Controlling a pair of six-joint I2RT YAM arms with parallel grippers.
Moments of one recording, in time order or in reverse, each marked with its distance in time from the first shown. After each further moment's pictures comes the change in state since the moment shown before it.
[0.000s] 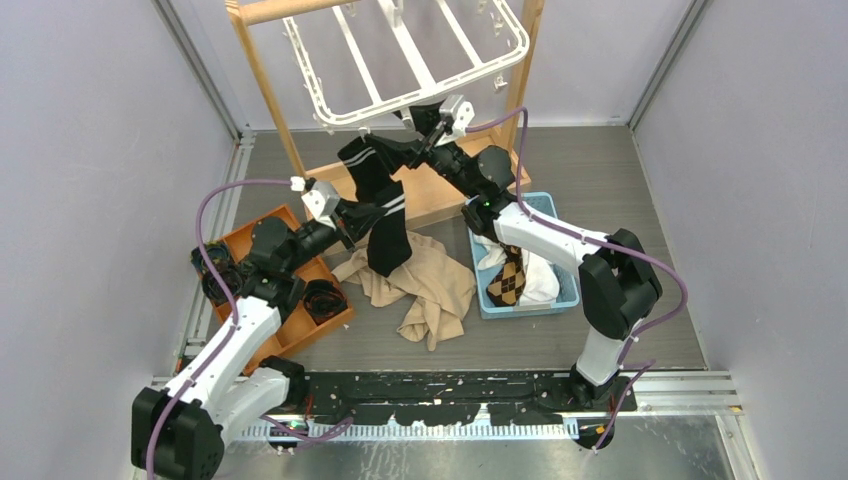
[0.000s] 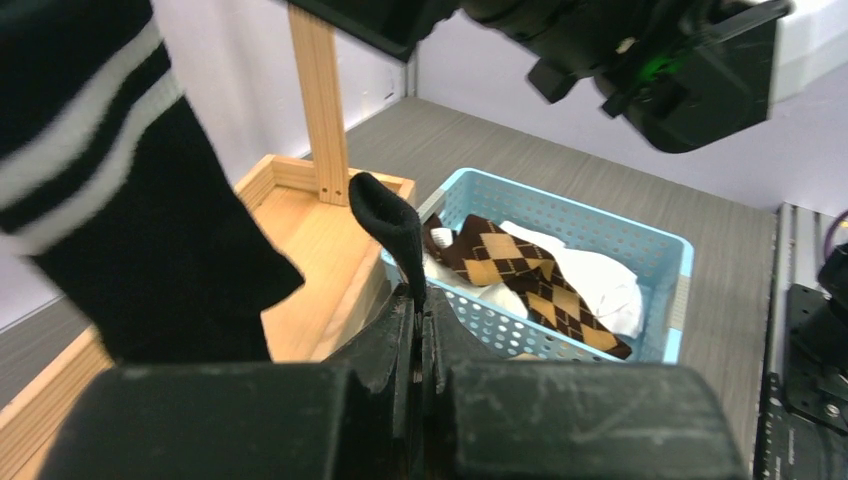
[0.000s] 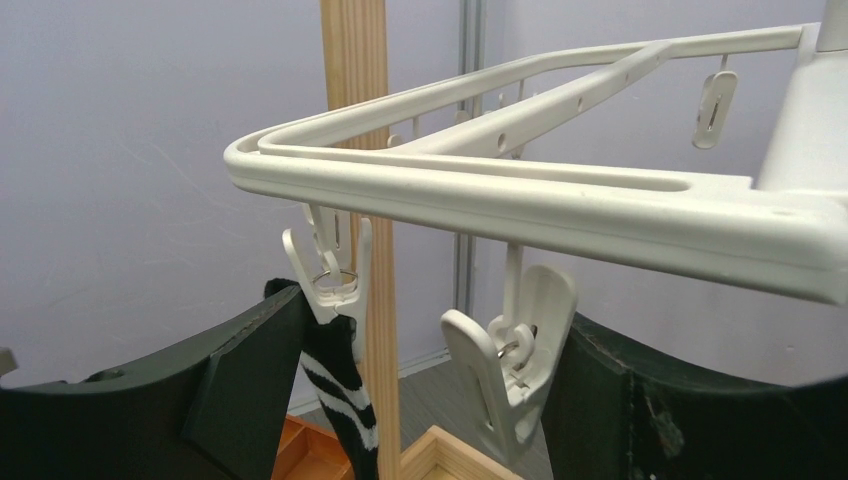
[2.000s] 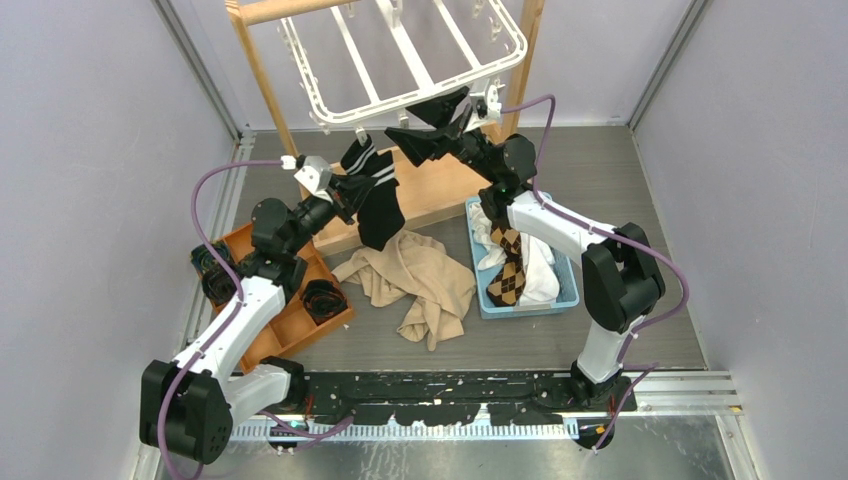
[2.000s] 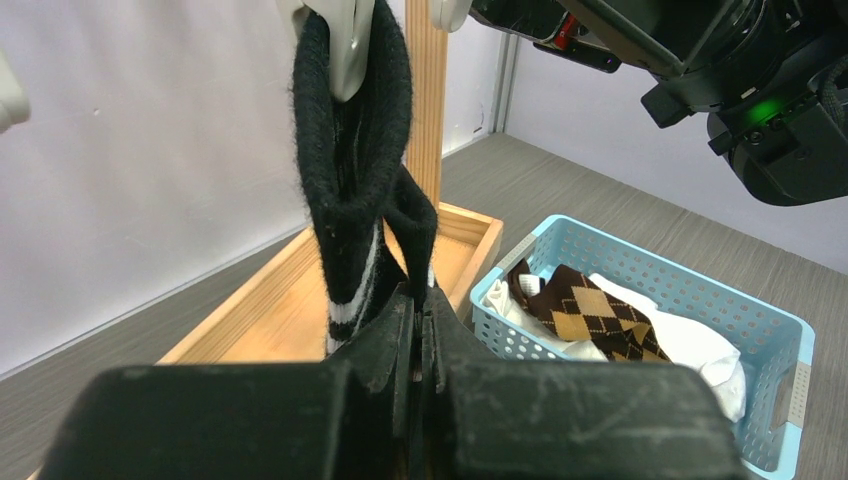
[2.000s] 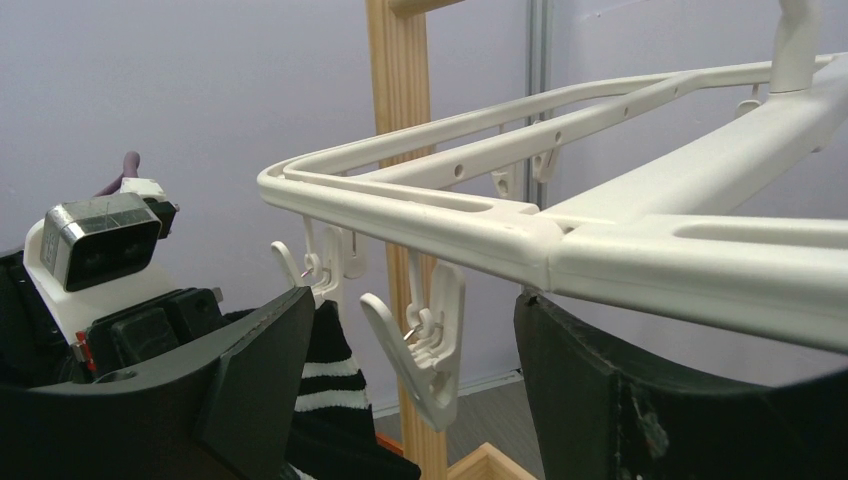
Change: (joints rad) left arm 0.047 0.154 0.088 0.105 -0.143 -0.004; right arm -0.132 0.014 0.010 0.132 -0.239 0.273
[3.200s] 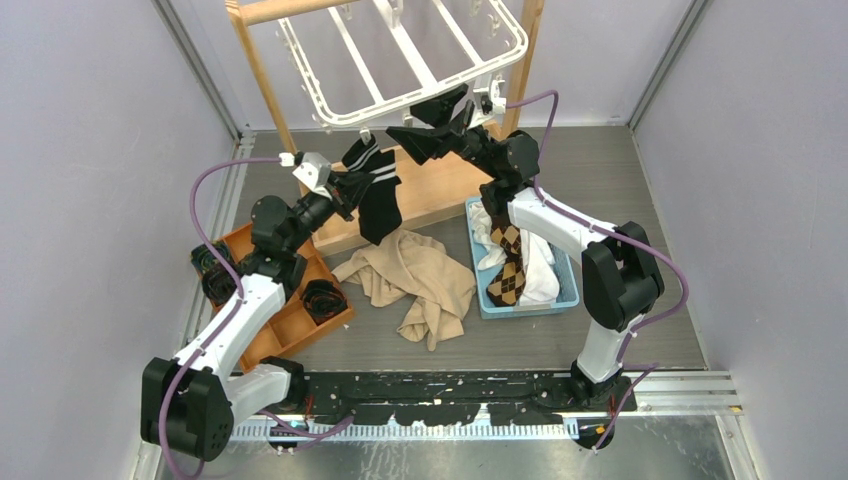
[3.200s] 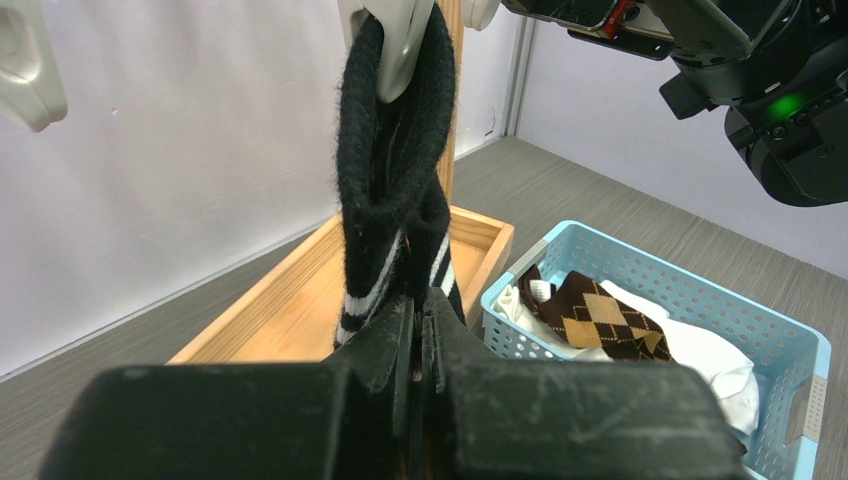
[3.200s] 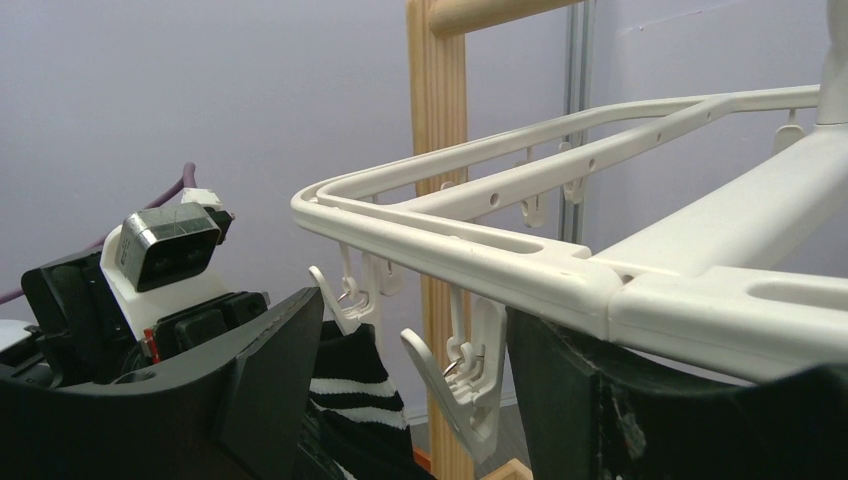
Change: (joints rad) left arm 0.007 0.013 0.015 0.000 -0.018 -0.001; right arm -0.008 0.007 0.030 0.033 -0.063 0.072
